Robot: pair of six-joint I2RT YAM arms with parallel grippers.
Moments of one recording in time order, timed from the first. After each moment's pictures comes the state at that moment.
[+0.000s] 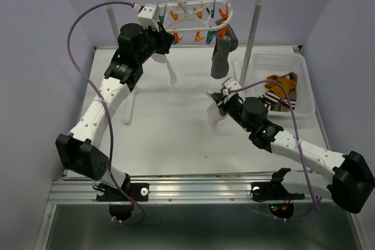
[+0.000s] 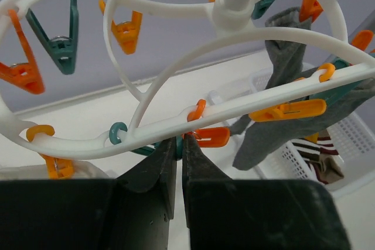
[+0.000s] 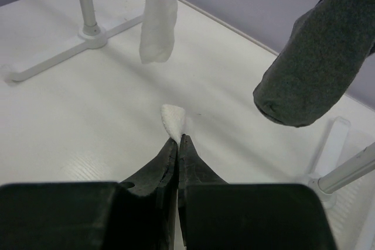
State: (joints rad) left arm -0.37 1.50 1.56 -0.12 0.19 -0.20; right arm 0.76 1.12 0.66 0.44 0.12 -0.15
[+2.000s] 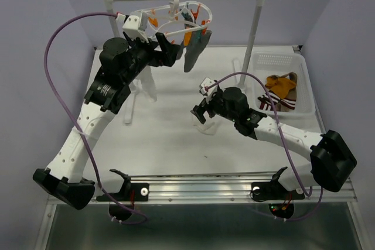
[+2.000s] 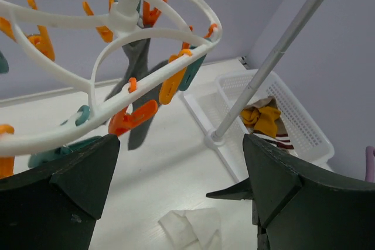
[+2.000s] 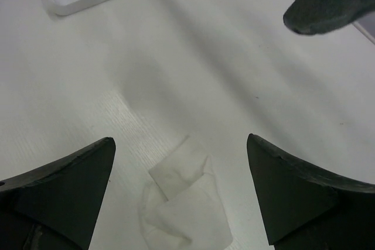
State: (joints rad) left arm -0.46 1.19 1.48 -0.27 0.07 -0.31; right arm 0.75 1.37 0.83 0.26 -0.14 -0.20
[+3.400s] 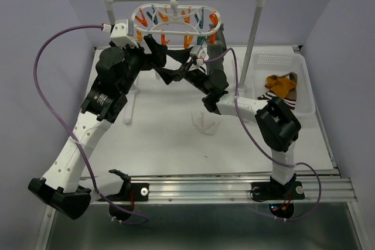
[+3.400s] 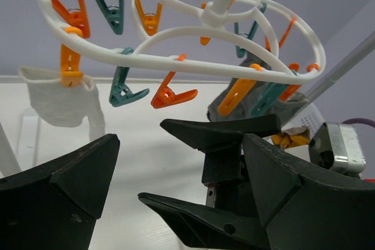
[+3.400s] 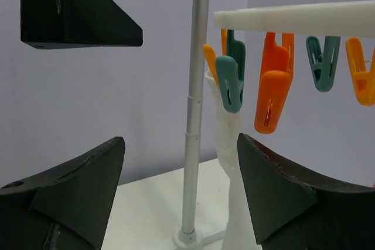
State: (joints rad) left arm -0.46 1.13 1.38 -0.26 -0.13 -0.36; right arm 0.75 1.96 1.35 1.20 -0.31 0.14
